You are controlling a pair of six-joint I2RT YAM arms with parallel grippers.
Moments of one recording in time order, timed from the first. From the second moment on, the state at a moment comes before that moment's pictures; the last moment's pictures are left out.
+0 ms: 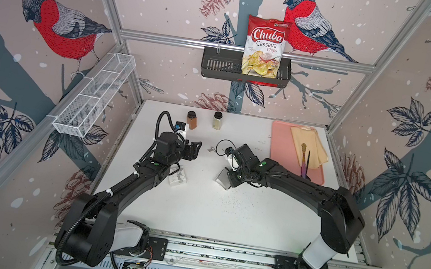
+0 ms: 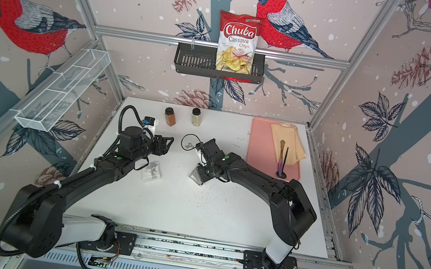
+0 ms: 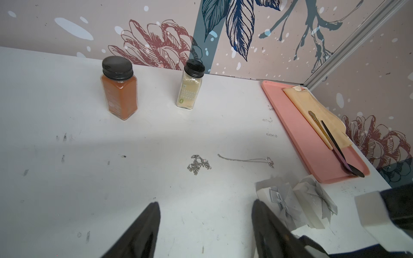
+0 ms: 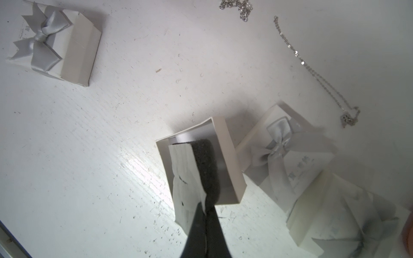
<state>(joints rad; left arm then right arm) -0.25 1.26 0.67 0.18 0.24 -0.28 0.87 1.71 1.23 -0.57 -0.01 0.11</state>
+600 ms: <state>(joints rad) -0.25 1.34 0.58 0.24 0.48 -0.27 0.88 1.73 1.24 -0.53 0.00 0.07</state>
